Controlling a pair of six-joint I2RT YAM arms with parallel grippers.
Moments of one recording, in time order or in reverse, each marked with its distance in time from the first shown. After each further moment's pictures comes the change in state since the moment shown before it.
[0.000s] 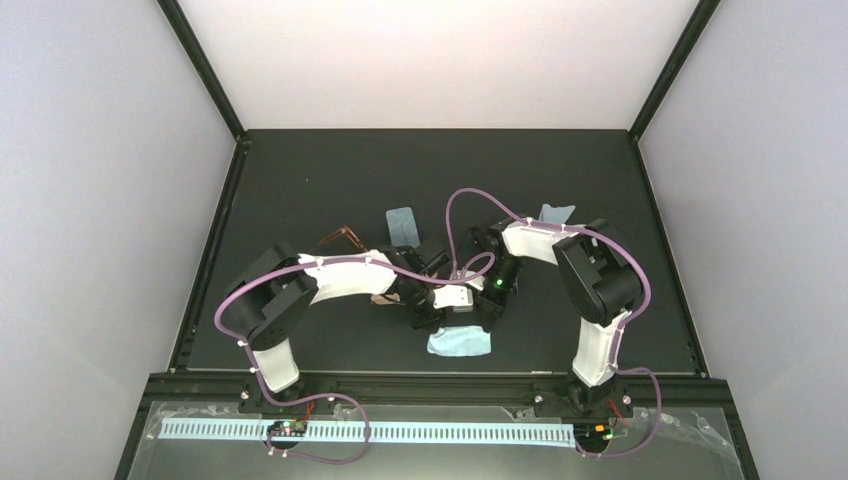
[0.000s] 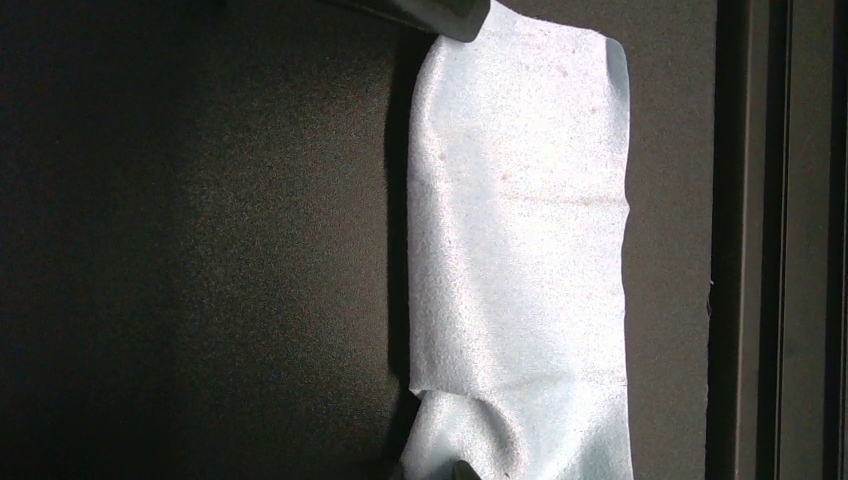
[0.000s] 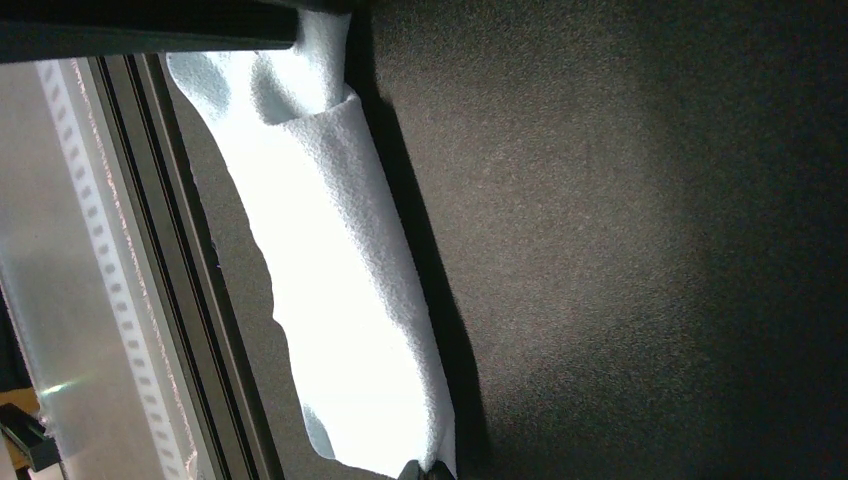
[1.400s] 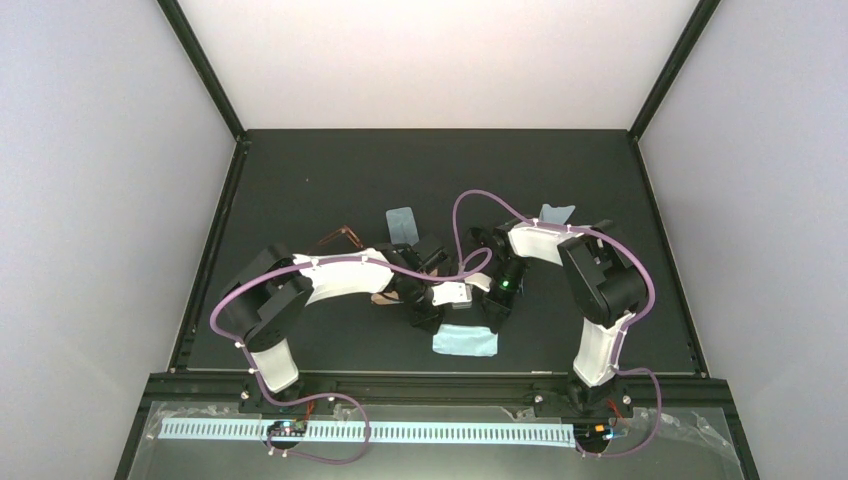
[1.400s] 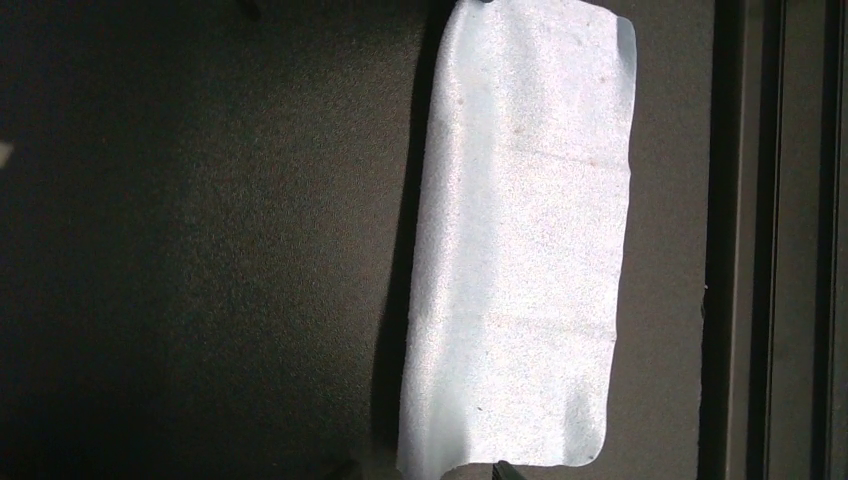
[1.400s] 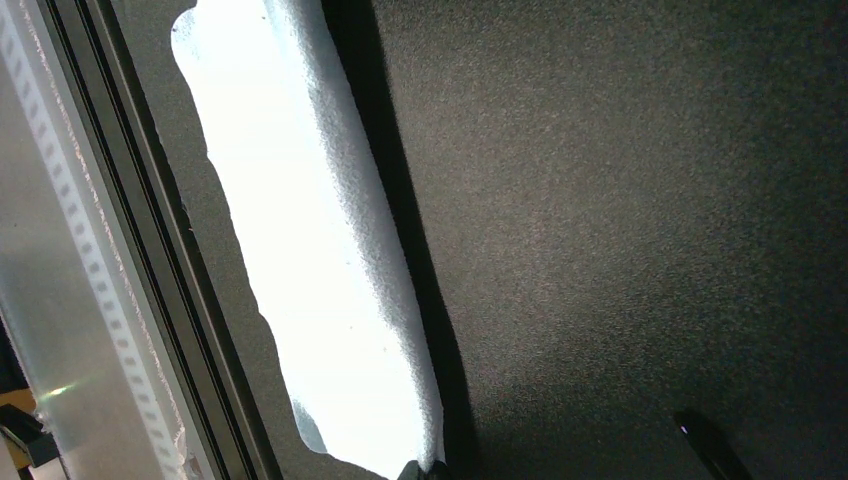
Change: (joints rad) left arm 0.013 -0.018 0.000 -0.006 0.005 -0.011; right arm -0.033 -0.021 -0.034 -0.009 0.043 -0.002
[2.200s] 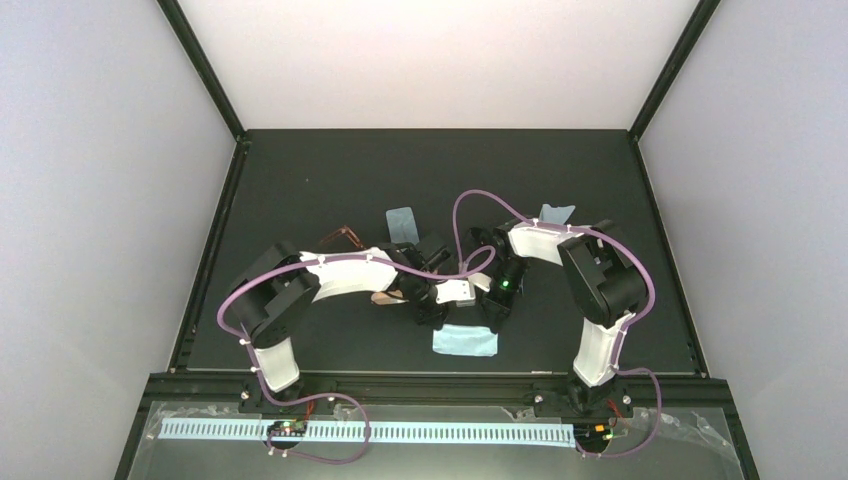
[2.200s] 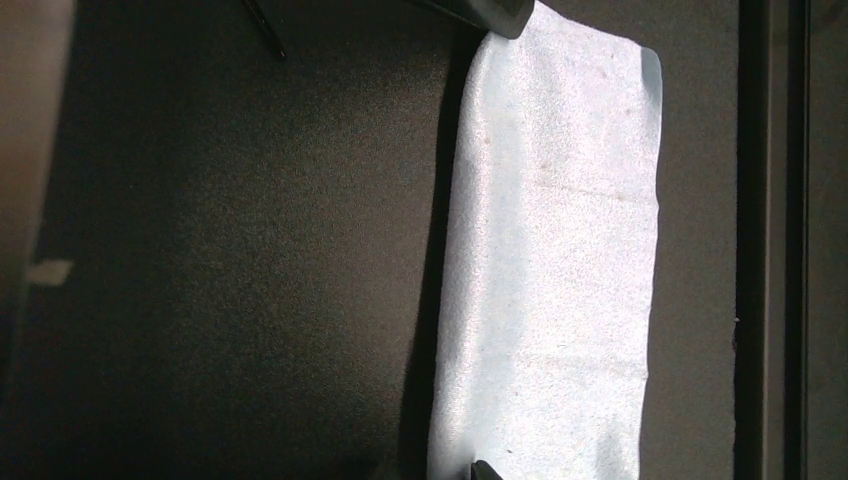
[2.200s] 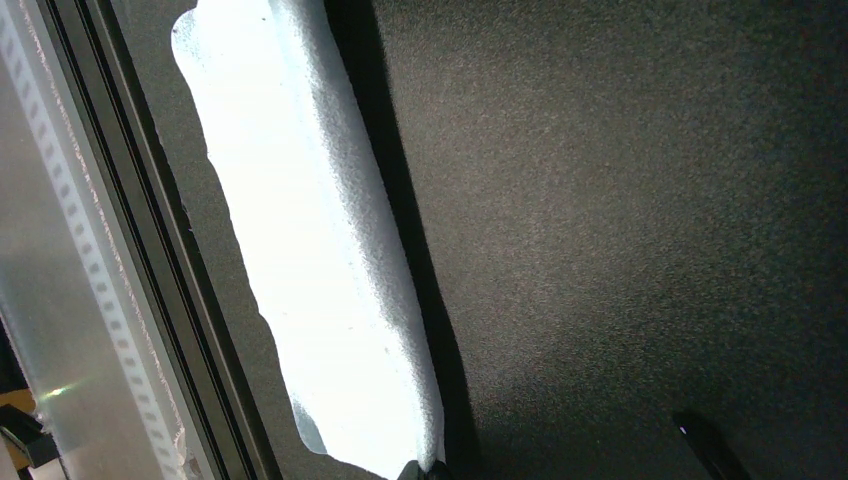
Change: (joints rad) left arm 0.000 0.035 0.016 0.047 0.000 -0.003; right arm 0.000 0.000 0.000 0.001 0.000 0.000
